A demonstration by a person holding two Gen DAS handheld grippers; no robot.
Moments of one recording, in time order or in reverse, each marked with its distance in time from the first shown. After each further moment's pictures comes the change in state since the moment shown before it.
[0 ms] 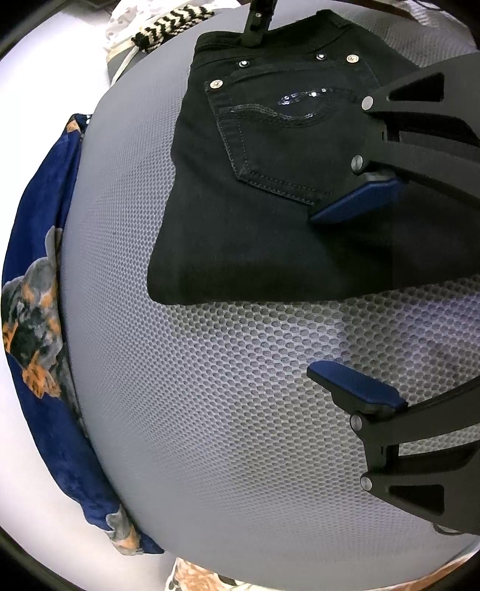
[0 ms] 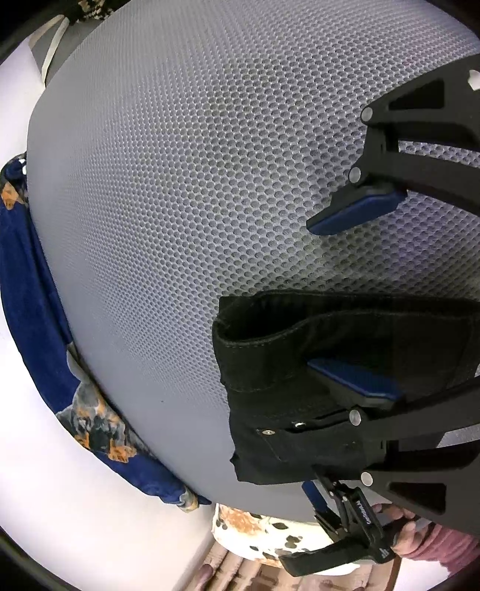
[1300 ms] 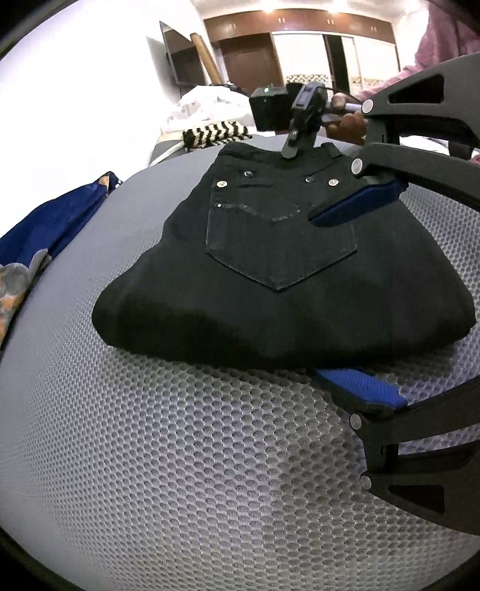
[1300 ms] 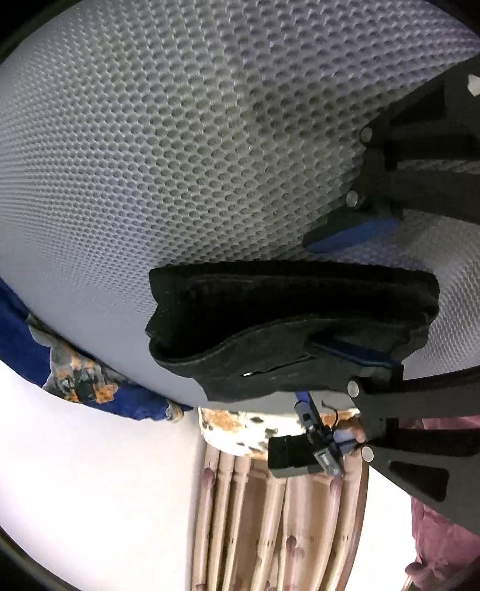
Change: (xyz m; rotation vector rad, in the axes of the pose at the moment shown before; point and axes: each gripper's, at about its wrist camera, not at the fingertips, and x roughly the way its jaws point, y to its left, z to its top) left arm 0.009 0.039 -0.010 -0.267 0.153 -0.631; right arm 0.015 -0.065 -0.027 0.136 0.201 0.536
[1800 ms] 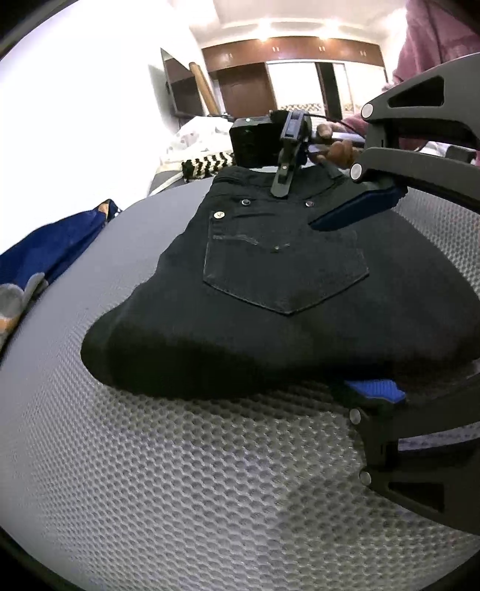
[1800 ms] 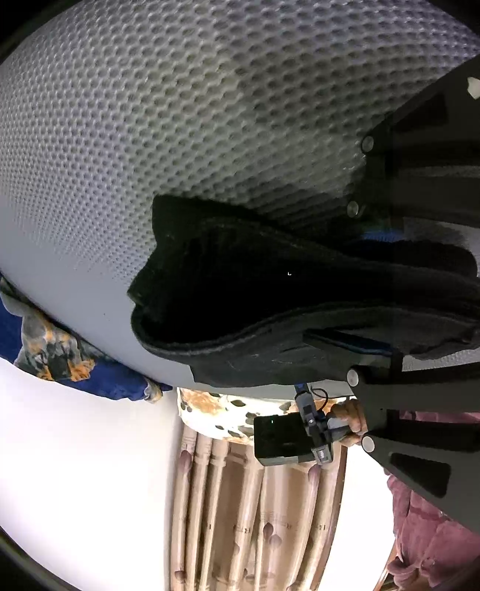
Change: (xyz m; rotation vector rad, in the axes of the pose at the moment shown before) left arm -0.007 0.018 -0.004 0.025 0.000 -0.138; right arm 0.042 0.024 0.024 -0.077 0.085 0.056
